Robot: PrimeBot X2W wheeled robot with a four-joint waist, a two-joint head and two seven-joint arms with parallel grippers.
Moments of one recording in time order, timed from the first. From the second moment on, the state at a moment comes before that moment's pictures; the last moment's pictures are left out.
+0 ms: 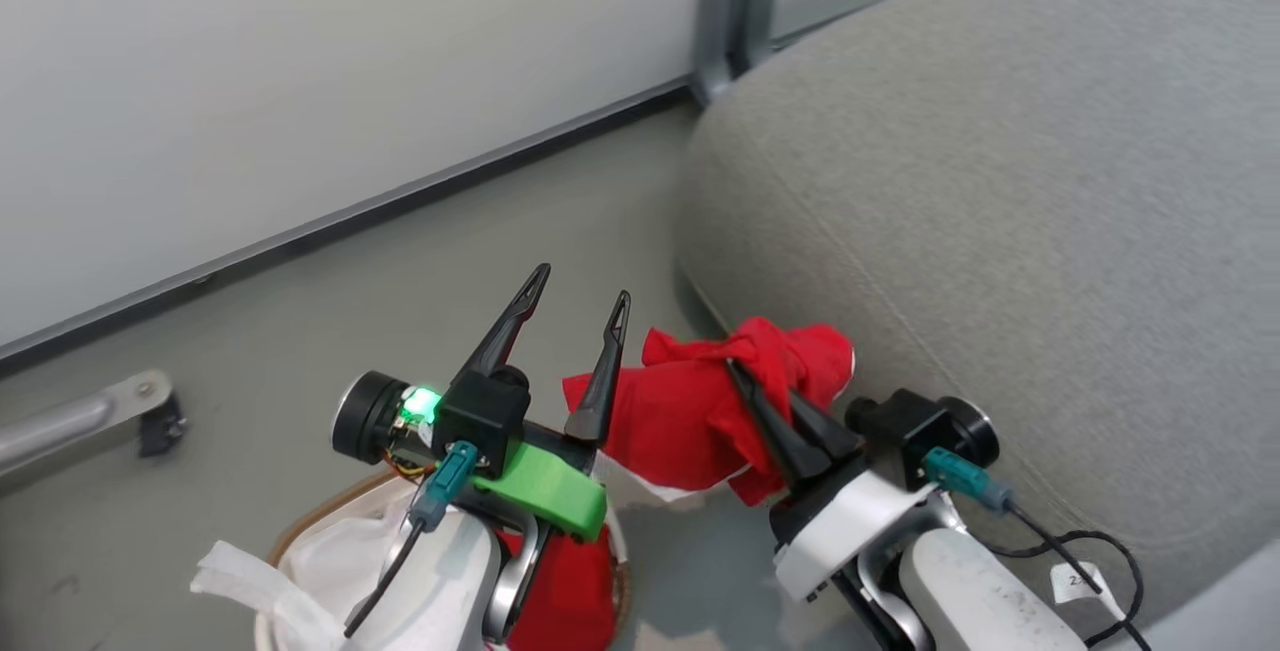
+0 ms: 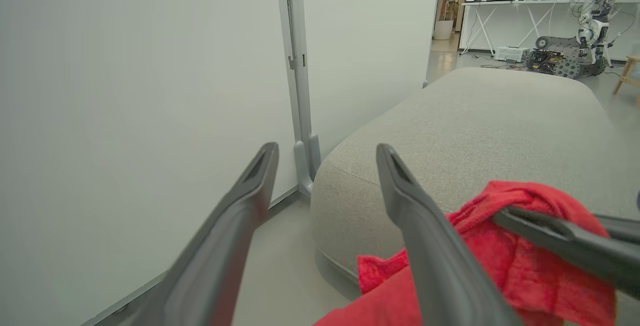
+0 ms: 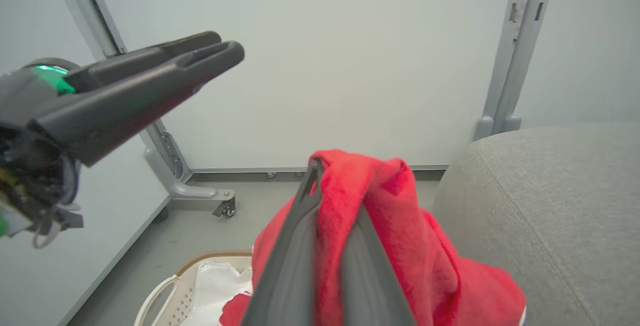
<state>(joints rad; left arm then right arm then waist) -0.33 0.05 -0.47 0.30 -0.16 -0.05 -0.26 -0.29 -0.05 0.47 0.29 0.27 0.13 -0.26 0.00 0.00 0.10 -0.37</state>
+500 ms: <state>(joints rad) -0.33 0.05 -0.46 0.32 -0.12 -0.09 -0.26 -0.51 -0.14 0.30 0.28 0.09 0.13 -0.26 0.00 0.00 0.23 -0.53</state>
